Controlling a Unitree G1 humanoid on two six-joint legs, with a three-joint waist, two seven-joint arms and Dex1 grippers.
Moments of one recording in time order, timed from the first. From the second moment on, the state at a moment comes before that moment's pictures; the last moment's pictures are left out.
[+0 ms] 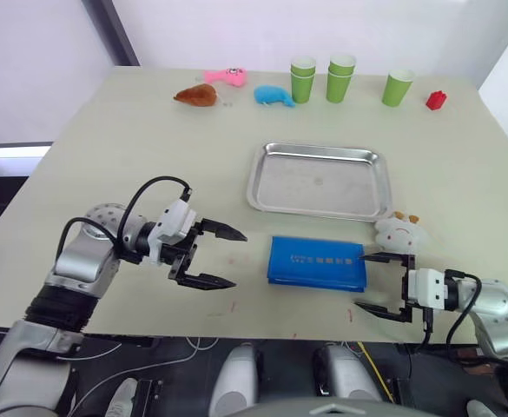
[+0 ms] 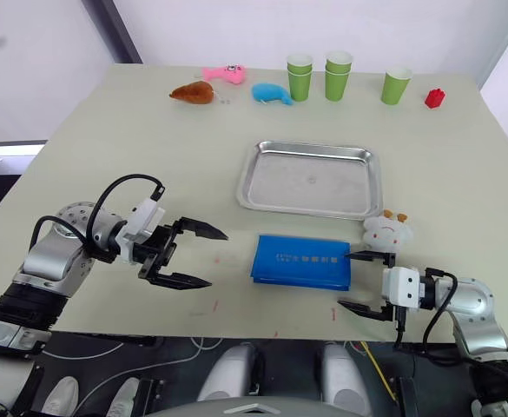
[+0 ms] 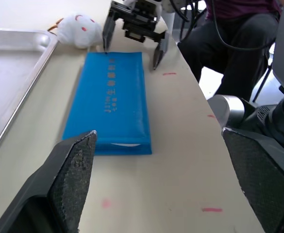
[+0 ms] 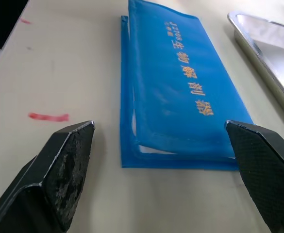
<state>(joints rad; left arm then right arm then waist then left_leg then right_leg) -0.41 0.91 -0.21 0.10 -0.60 0.04 -1.57 -0.06 -0.61 0.04 0.18 0.22 -0.54 1.23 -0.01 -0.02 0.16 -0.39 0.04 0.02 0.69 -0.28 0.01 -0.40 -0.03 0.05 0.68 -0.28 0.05</state>
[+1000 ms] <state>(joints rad) -0.35 0.89 -0.17 0.06 -0.59 0.01 -1.57 -0.20 -0.67 0.19 -0.01 0.48 -0.15 1.45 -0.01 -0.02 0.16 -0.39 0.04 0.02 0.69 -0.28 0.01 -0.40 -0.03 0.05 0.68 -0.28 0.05</state>
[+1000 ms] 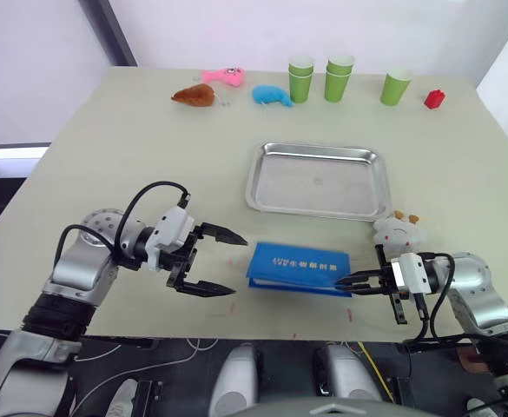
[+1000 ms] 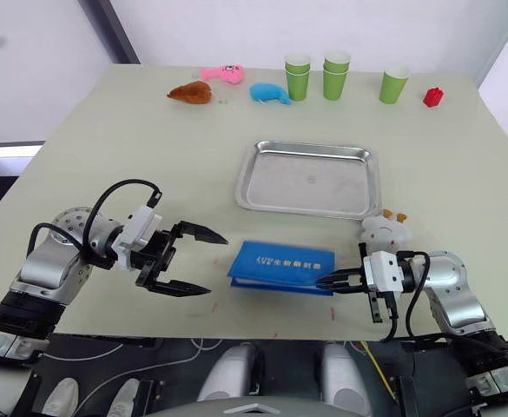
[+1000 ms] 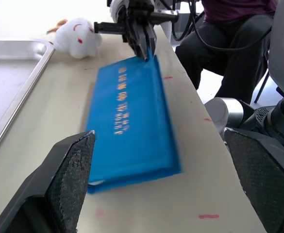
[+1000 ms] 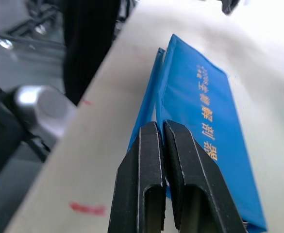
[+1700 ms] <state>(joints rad) -0.42 0.73 -0.12 0.18 -0.55 0.01 -1.56 -0.39 -0.66 0.14 0.10 0.69 0.54 1.43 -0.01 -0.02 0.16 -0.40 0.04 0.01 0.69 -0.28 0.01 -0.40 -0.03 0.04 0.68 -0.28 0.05</state>
